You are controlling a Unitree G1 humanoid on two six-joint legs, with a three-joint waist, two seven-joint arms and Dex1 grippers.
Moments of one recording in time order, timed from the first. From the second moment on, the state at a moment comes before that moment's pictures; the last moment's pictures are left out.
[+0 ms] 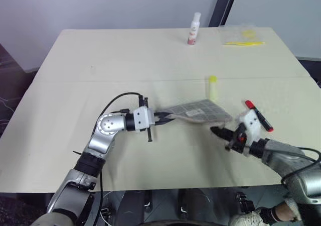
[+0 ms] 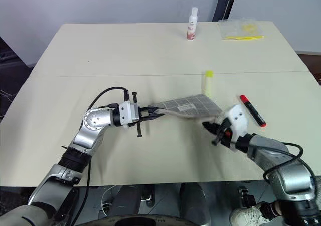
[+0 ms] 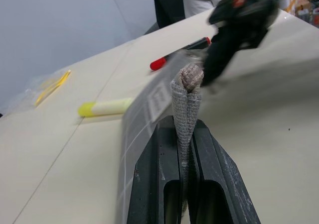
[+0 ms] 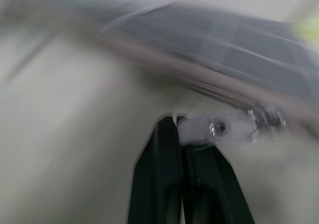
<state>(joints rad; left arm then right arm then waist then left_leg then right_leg) -0.47 0.35 -0.26 0.23 -0.16 -0.38 -1.04 0.07 -0.80 -0.10 -0.43 0.49 0.62 0.72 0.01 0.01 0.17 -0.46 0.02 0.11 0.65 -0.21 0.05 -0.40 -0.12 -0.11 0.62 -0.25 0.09</state>
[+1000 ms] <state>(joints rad) -0.55 0.23 -0.34 0.39 -0.06 -0.56 -1.04 -0.23 -0.88 0.22 -0.60 0.25 0.52 0.95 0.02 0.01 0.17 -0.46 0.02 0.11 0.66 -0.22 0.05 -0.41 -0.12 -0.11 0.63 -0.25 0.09</state>
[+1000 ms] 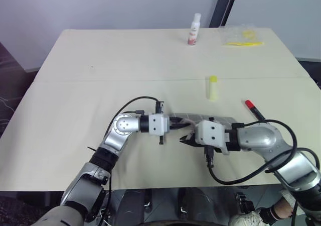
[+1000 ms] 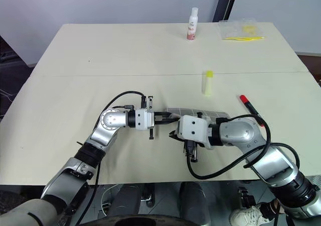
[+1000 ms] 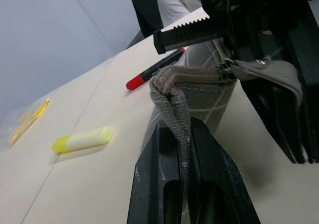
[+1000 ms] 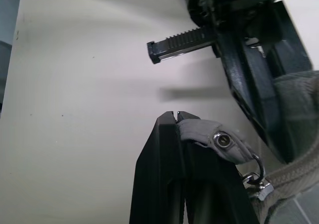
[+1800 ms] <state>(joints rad) -0.50 0.35 -0.20 0.19 -0.21 -0.37 -1.02 -0.04 -0.69 -0.46 -0.33 0.49 0.58 0.52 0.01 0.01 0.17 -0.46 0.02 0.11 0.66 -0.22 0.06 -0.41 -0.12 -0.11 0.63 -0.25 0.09</state>
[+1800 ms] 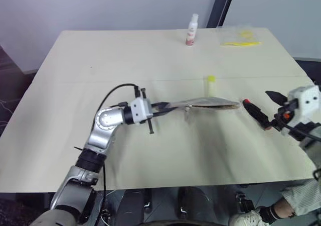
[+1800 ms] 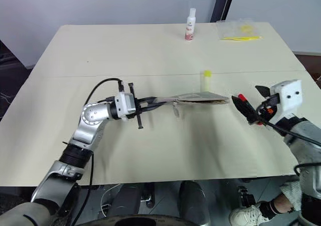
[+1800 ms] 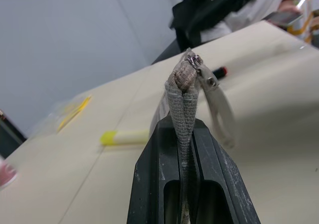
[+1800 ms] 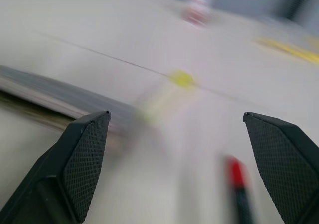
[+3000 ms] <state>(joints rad) -0.33 0.47 -0.03 0.13 -0.18 -0.34 -0.87 -0.63 -0.31 -0.08 0.48 0.12 0.38 0.20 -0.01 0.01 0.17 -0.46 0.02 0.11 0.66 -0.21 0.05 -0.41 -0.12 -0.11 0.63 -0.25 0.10</state>
